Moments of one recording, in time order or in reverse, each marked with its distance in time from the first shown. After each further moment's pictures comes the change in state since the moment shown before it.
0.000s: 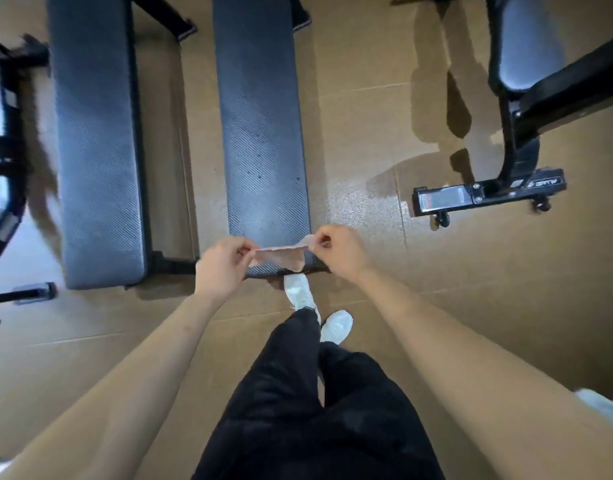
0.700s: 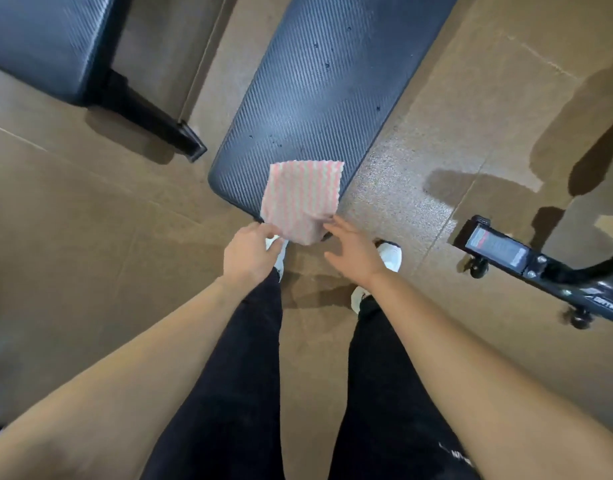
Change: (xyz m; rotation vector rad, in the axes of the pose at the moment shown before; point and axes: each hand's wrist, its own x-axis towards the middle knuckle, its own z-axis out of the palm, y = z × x) left_hand 0.042 -0.073 0.276 -0.209 0.017 -0.531; right_hand 0.146 0.184 0.112 -0.452 -0.661 -0.120
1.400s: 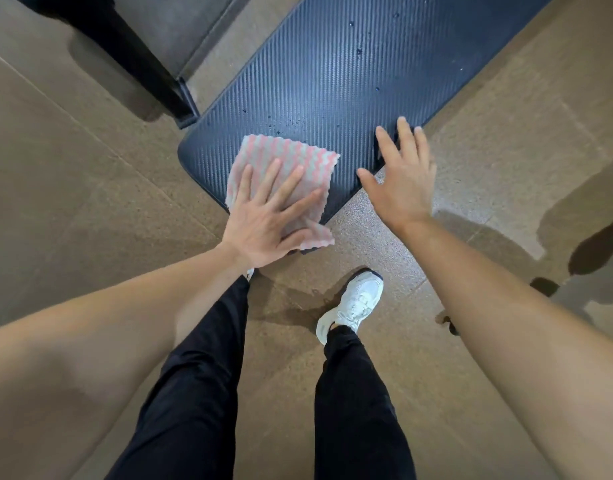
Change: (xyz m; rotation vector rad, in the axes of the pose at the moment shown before) left_hand 0.085 0.011 0.071 0.442 0.310 0.420; right_hand 0.117 0.025 -0.109 -0.502 0.483 -0.166
